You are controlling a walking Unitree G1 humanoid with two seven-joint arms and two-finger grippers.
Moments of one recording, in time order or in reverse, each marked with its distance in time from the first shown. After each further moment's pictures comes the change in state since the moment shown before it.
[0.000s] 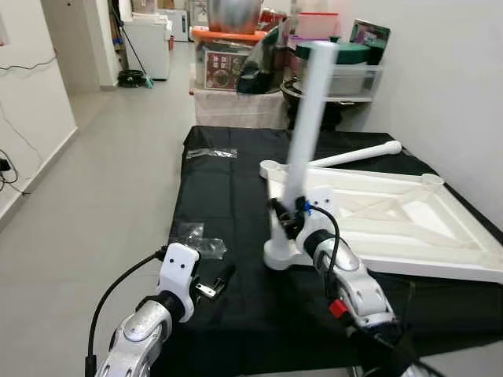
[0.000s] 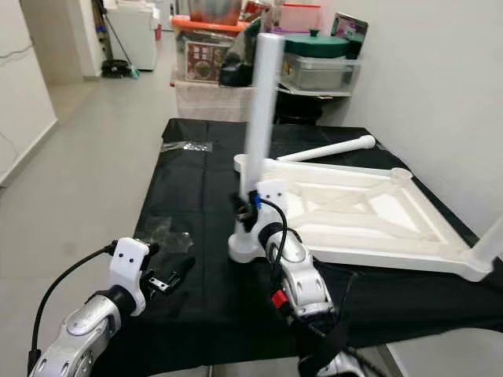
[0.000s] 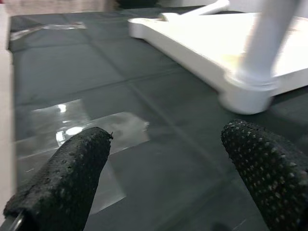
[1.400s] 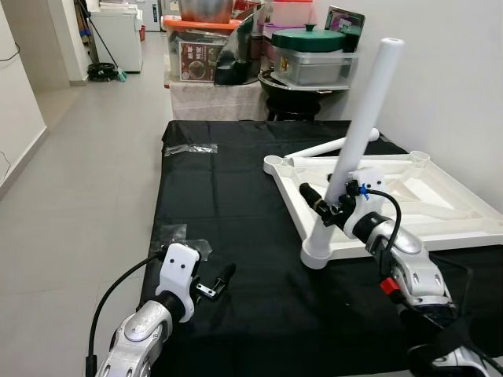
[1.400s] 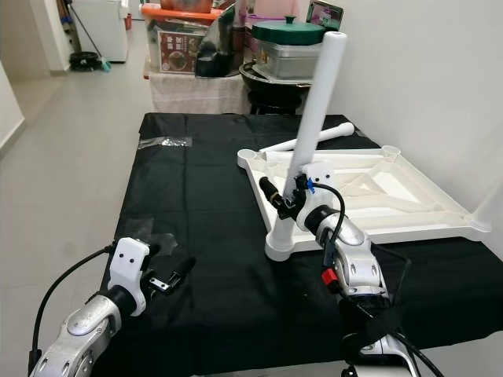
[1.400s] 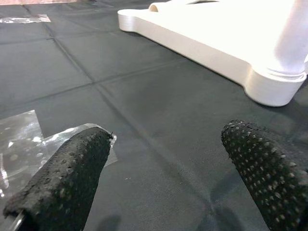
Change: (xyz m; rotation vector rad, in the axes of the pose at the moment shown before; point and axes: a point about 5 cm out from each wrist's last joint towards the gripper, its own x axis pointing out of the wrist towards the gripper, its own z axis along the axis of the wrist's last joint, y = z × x) left arm 0.001 0.000 0.000 0.000 -0.002 -0.002; right arm 0.013 -0.029 0.044 -0.077 -0.156 0.672
